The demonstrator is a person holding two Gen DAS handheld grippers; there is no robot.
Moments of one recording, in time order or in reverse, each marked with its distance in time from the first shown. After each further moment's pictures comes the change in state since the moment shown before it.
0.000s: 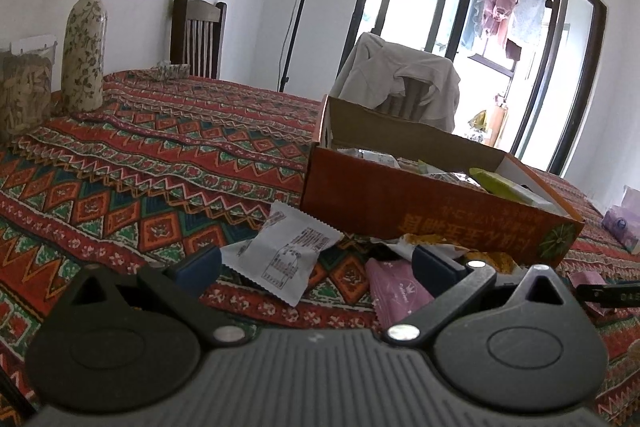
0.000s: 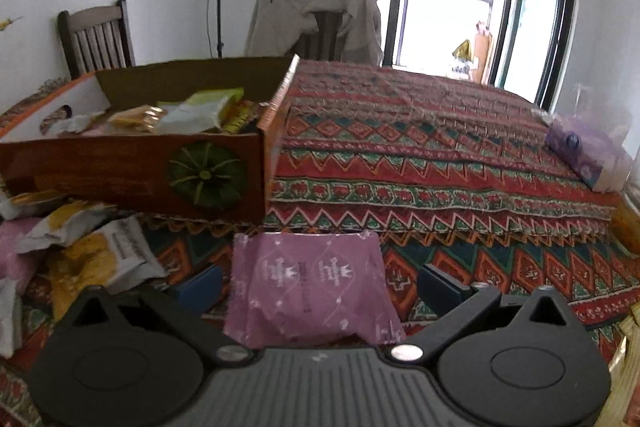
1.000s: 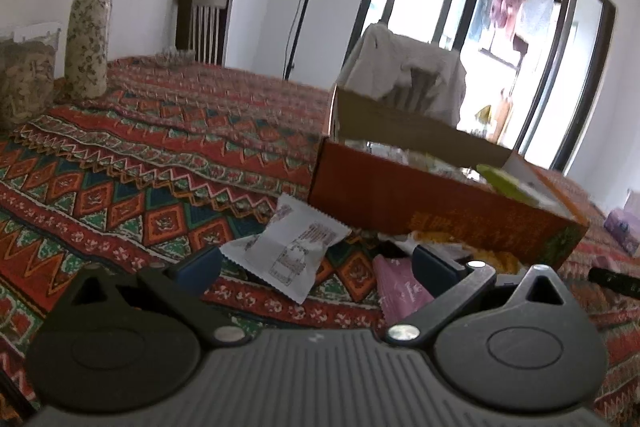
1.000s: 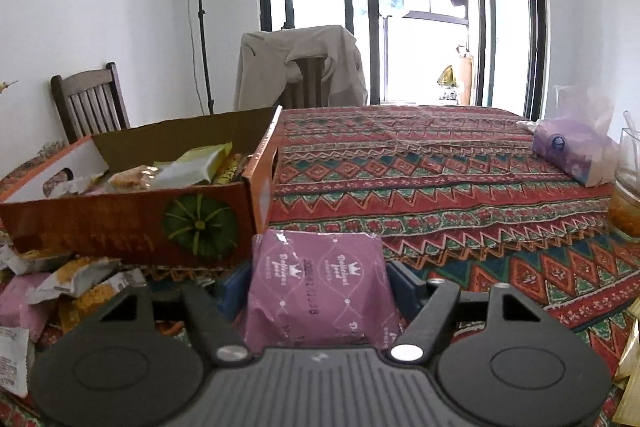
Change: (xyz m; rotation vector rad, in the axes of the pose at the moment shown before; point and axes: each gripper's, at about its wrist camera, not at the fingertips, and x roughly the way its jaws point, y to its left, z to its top) left arm 0.006 0.003 0.008 -0.010 0.056 0.022; right arm -0.020 -0.010 -0.011 0.108 -0.188 0.029
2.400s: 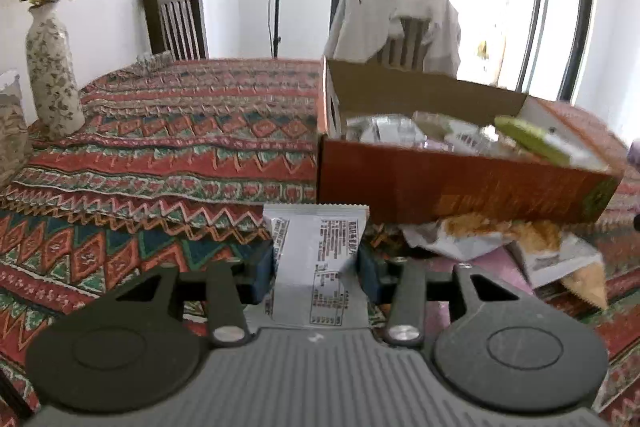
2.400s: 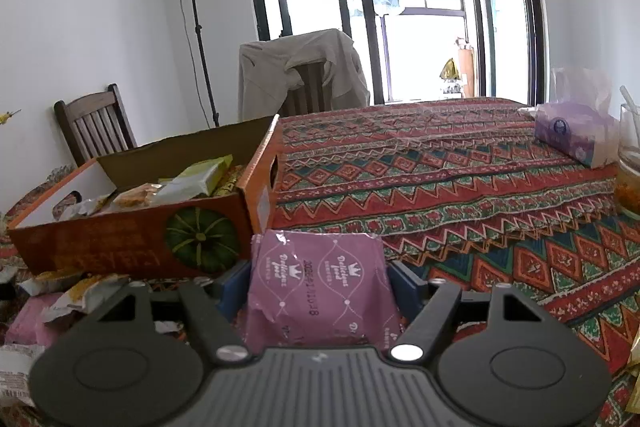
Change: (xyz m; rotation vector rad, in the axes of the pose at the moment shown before) left arm 0.031 -0.006 0.023 0.173 0.088 0.034; right arm -0.005 -0.011 -0.004 0.070 -0.033 0.039
